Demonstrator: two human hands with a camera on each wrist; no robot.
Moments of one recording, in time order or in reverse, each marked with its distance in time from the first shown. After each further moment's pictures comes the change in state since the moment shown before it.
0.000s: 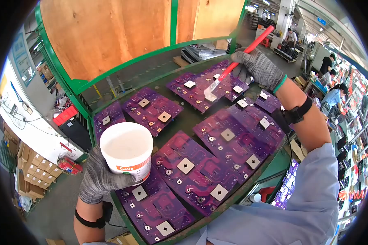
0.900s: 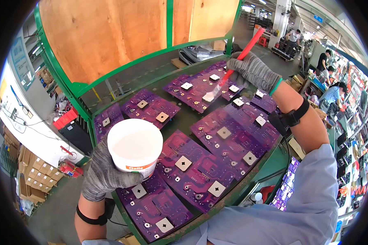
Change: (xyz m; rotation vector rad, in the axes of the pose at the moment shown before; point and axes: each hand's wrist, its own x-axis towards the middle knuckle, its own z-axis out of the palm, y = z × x) left_hand 0.007 0.018 0.017 -0.006 -0.010 0.053; right_hand -0.016 -0.003 0.001 0.015 0.018 0.007
